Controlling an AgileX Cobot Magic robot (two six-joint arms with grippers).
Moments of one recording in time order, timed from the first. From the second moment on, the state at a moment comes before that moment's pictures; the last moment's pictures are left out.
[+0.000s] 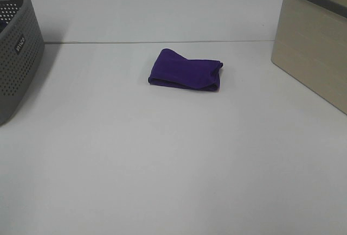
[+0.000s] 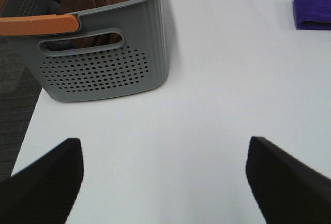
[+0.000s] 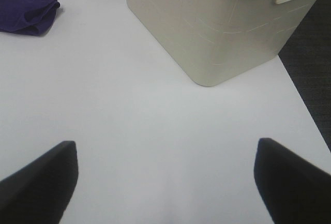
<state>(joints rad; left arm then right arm) 0.02 0.00 -0.51 0.02 1.04 0.07 -0.11 0.00 -0.50 0.03 1.07 -0.09</state>
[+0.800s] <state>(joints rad) 0.02 0.00 -0.51 -0.05 1.04 0.10 -0.11 0.00 -0.50 0.03 1.06 -0.08</state>
